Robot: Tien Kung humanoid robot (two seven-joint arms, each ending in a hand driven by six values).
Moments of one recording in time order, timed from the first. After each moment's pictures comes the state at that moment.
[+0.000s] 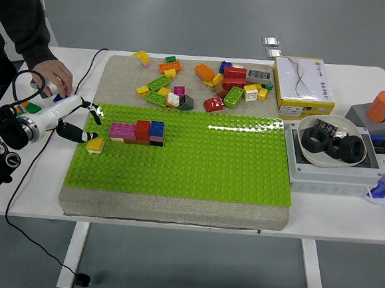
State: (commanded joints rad) left arm -0.60 0.42 -0.91 -1.06 1.66 -0.17 0.09; right arm 0.14 -0.09 2.23 0.18 -2.27 0.00 -0.16
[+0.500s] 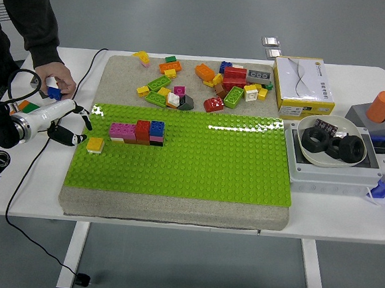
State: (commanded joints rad) left arm -0.58 0.49 -0.93 -1.15 1.71 -0.29 0.18; right arm 0.14 -0.09 2.22 0.18 -2.27 0.00 -0.16
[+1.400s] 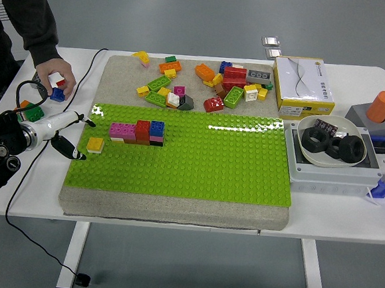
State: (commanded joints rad) left arm -0.60 0.43 -0.88 -1.02 1.74 -0.26 0.18; right arm 0.15 -0.09 2.20 0.18 -2.27 -0.01 -0.16
